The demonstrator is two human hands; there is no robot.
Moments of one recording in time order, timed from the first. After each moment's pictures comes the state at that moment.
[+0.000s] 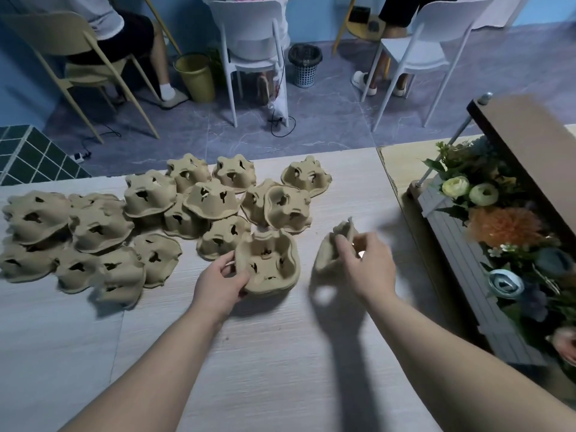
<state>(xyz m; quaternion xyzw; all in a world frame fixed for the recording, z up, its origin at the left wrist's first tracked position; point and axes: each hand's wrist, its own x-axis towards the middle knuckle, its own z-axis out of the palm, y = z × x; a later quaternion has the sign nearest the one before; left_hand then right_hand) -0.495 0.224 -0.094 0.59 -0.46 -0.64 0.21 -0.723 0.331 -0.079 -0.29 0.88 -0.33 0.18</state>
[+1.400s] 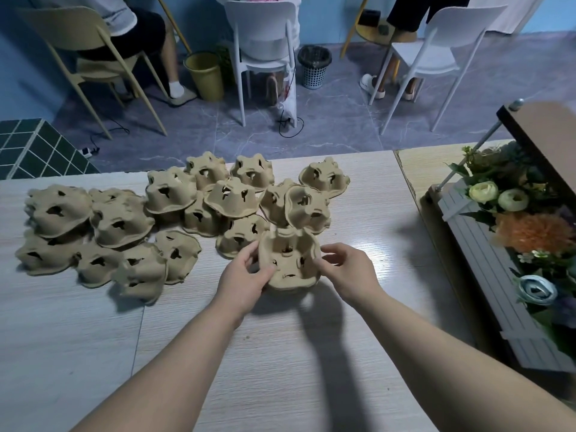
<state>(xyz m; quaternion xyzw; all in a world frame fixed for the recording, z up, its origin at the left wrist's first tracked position) -0.491 0.221 -0.077 0.54 -0.51 -0.64 0.20 -0.672 0.305 -0.072 -0.32 0.79 -0.37 0.37</state>
